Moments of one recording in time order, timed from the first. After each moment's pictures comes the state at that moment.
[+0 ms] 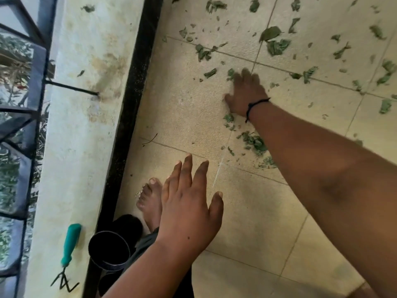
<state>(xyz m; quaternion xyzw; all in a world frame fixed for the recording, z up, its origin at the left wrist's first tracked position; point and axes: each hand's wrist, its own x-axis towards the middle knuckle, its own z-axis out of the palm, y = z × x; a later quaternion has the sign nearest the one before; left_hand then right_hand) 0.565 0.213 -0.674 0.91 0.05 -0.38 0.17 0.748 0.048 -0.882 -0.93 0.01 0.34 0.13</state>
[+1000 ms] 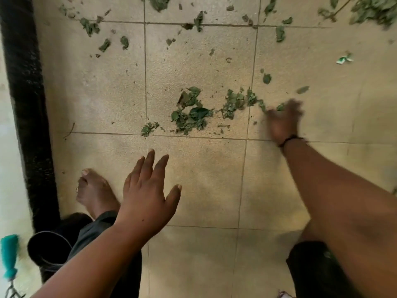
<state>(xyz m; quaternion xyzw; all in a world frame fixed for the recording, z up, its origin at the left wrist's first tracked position) 0.478 0.123 -0.700 0.89 -0.06 -0.43 0.11 0.470 -0.202 -0.886 -0.79 0.47 0.22 0.32</state>
